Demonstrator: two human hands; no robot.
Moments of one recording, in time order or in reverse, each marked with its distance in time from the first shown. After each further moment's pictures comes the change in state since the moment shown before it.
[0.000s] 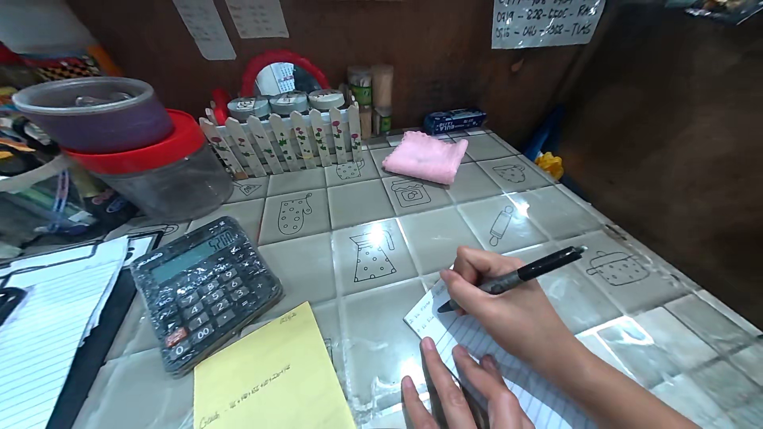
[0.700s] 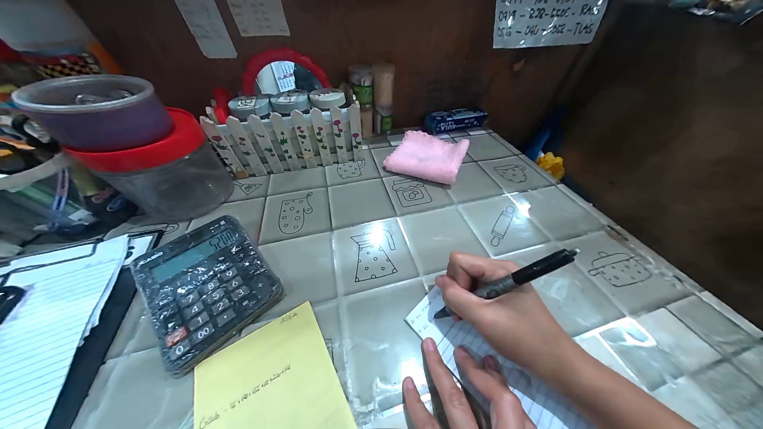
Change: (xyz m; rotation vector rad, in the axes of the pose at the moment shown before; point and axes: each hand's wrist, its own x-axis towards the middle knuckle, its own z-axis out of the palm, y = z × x) left_hand 0.000 0.000 0.001 0.013 0.018 0.003; right_hand -0.001 -0.002 0.004 -0.019 -0.046 0.011
